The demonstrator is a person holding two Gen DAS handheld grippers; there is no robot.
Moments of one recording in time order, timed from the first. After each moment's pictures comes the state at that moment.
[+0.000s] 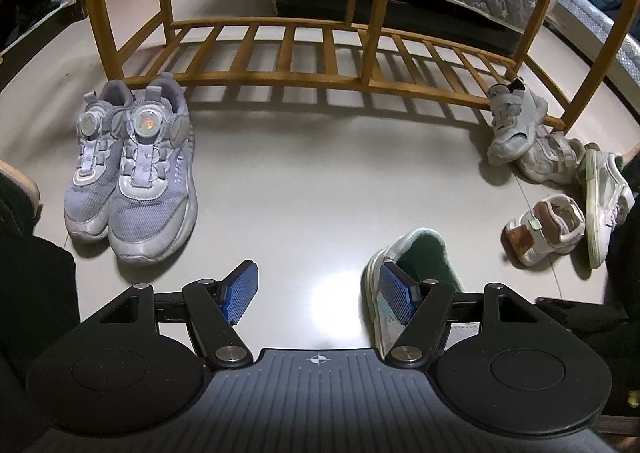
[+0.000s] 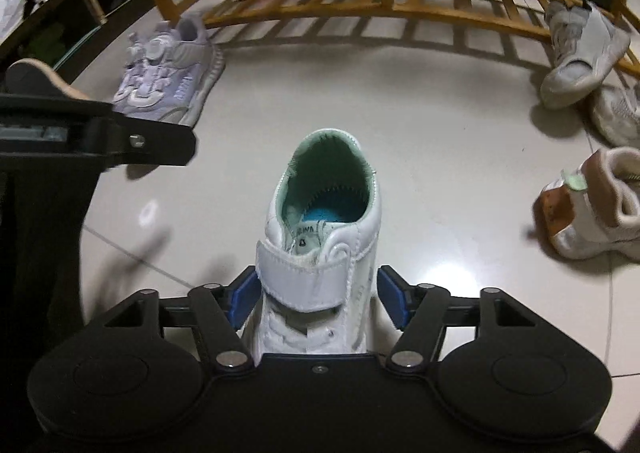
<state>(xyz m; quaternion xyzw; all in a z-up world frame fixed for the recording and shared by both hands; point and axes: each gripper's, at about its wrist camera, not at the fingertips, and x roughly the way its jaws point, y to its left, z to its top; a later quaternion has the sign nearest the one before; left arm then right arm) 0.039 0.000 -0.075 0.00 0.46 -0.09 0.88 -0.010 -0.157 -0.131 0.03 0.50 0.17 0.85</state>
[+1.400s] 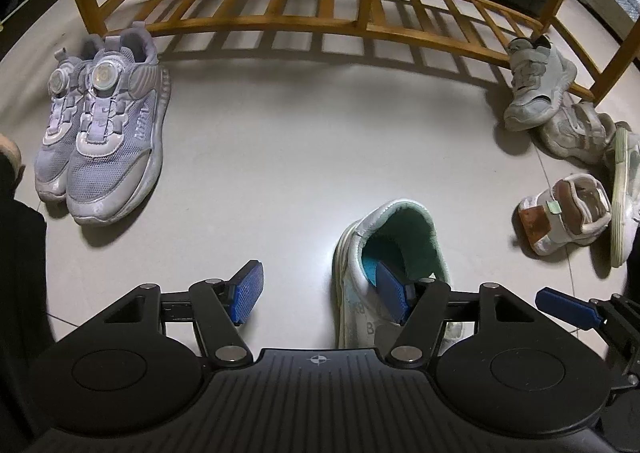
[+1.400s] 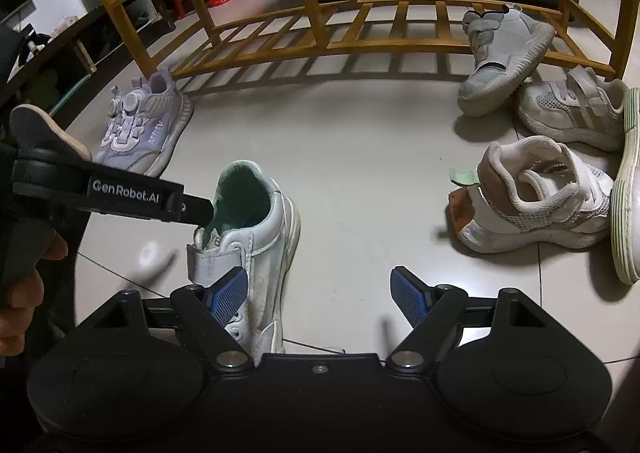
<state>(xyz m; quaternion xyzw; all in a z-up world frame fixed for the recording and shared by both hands) 0.064 -0.048 -0.110 0.01 0.52 -0.04 0.85 -0.021 -0.224 -0.130 0.07 0.46 0.14 0.87</state>
